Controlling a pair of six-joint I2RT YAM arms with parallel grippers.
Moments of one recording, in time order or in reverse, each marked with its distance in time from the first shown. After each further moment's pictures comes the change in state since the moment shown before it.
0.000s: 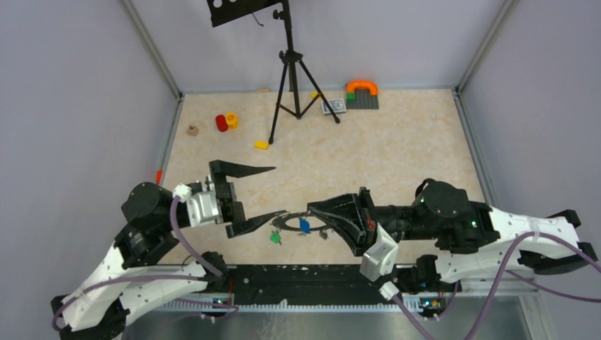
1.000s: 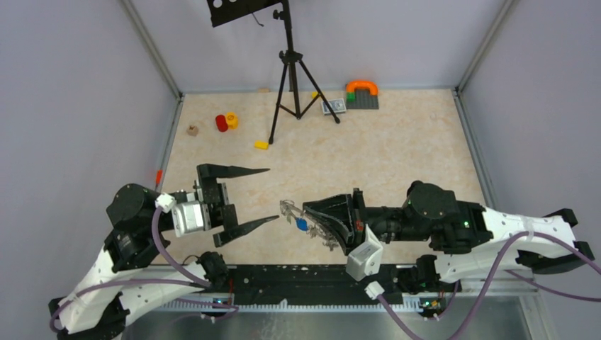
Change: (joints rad) left arm 0.000 0.019 0.068 -0.036 0.081 0.052; right arm 0.000 0.031 0.000 -0.034 0.043 -0.026
